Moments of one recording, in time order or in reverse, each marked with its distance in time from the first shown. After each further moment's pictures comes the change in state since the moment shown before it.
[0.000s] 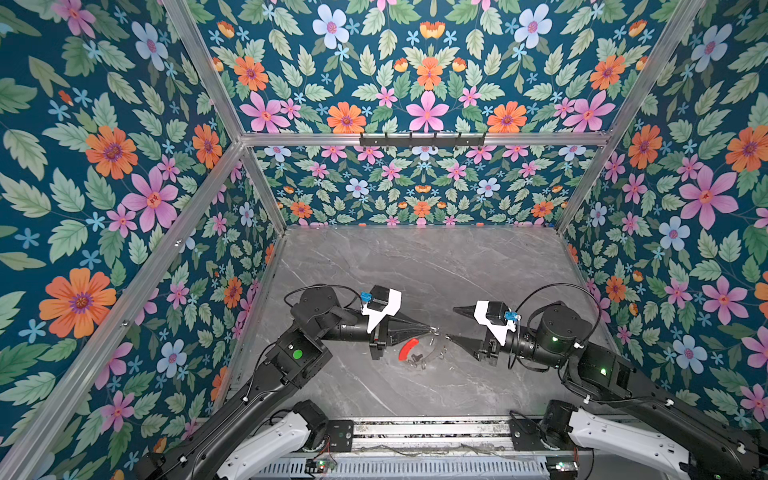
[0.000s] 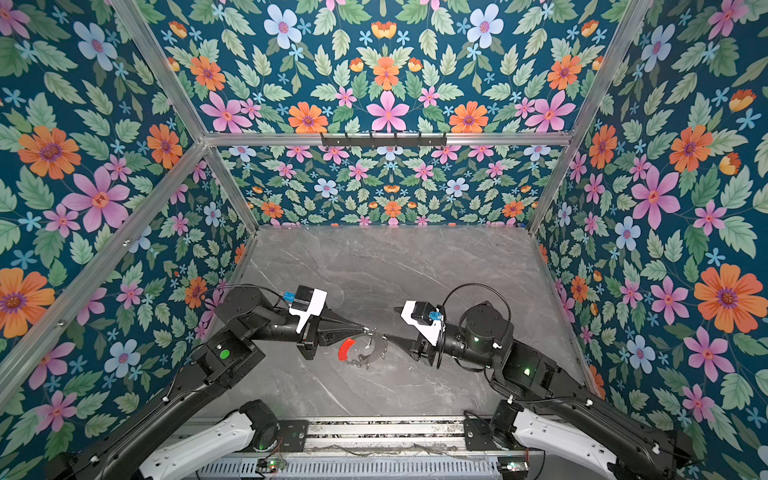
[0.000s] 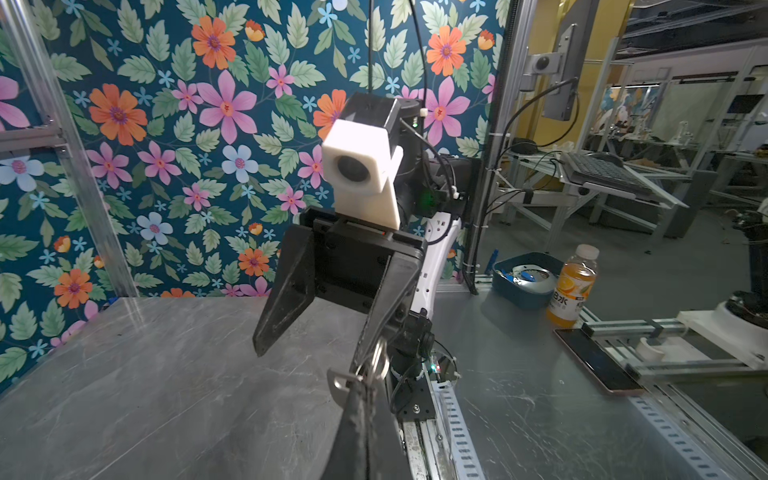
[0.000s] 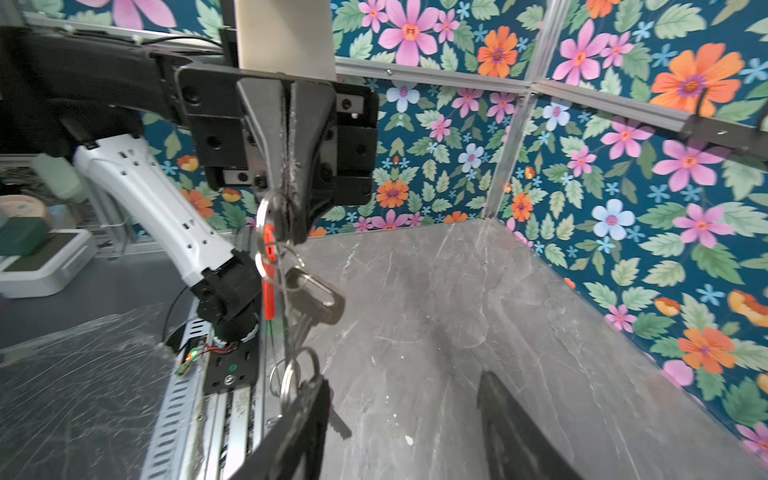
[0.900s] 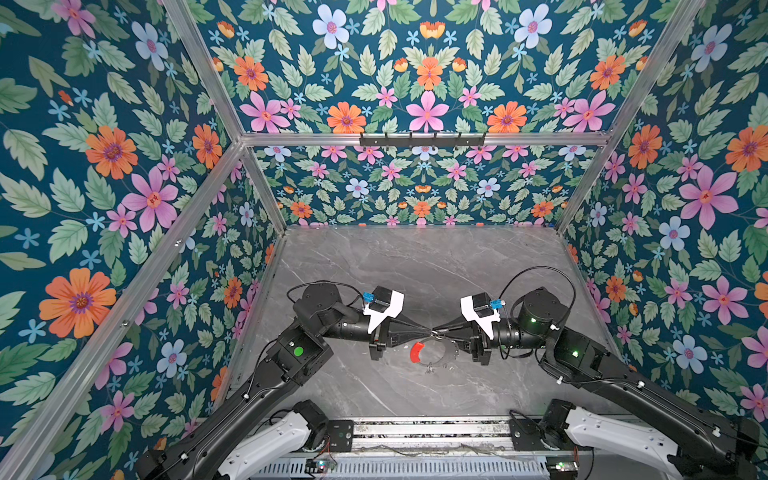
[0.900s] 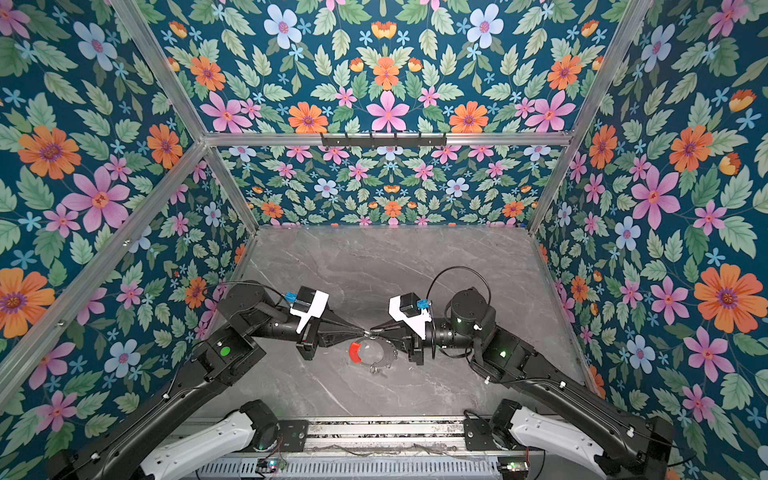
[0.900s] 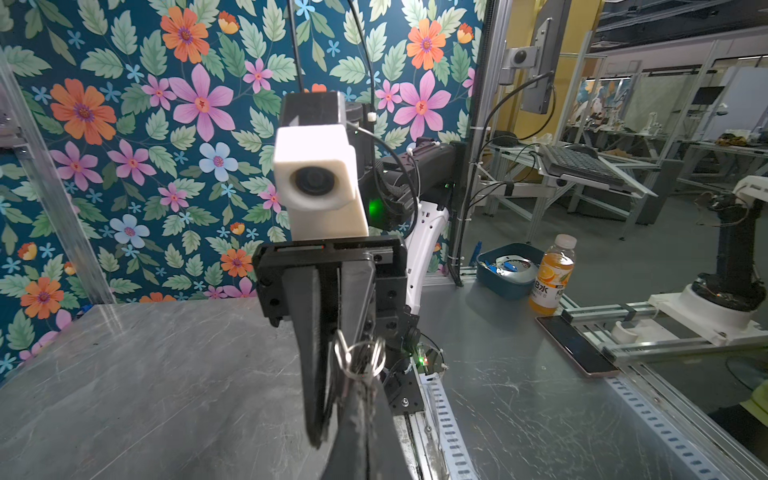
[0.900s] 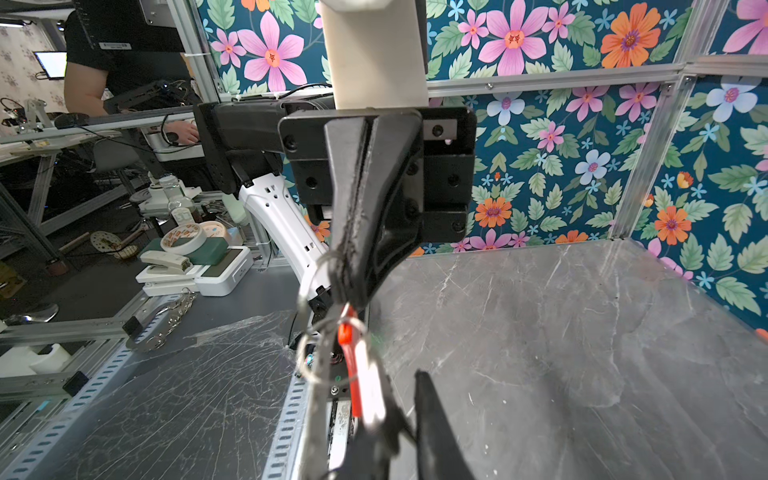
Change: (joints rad) left arm 0.000 0.010 0.028 -0.039 0.012 0.022; right arm -0.056 0.134 0.018 0.153 -0.348 0.123
